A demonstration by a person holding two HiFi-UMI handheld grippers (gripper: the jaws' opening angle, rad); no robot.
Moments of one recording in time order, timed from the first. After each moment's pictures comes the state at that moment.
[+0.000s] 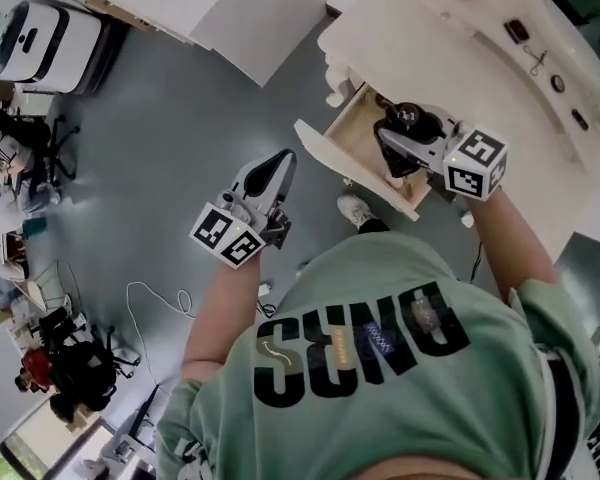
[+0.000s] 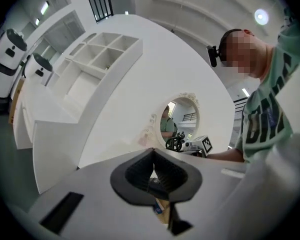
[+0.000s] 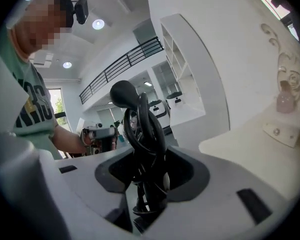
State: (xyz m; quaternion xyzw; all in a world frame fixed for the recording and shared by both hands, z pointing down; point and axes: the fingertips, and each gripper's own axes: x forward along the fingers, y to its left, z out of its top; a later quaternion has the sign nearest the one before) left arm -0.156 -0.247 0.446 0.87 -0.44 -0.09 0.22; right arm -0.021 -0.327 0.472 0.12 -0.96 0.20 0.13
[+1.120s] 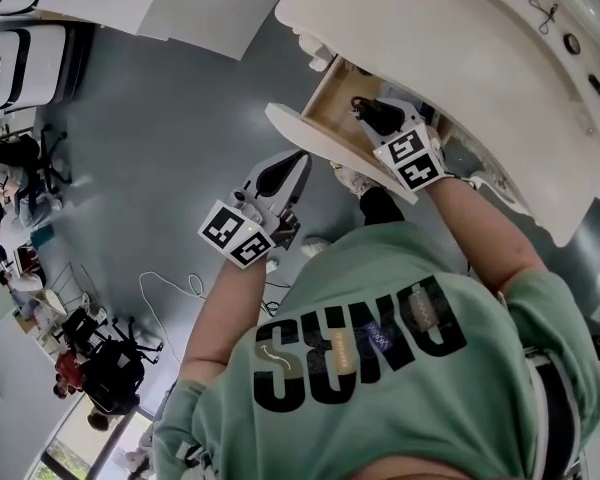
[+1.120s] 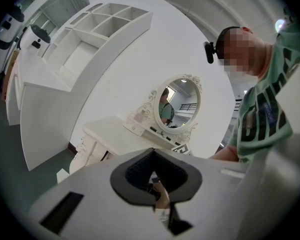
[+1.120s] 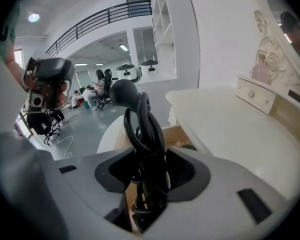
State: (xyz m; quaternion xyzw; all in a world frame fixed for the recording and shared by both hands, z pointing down) left arm -0.079 -0.266 0.537 0.87 -0.38 -0.04 0.31; right arm 0.010 -0.339 0.688 0.27 -0.88 0.17 0.35
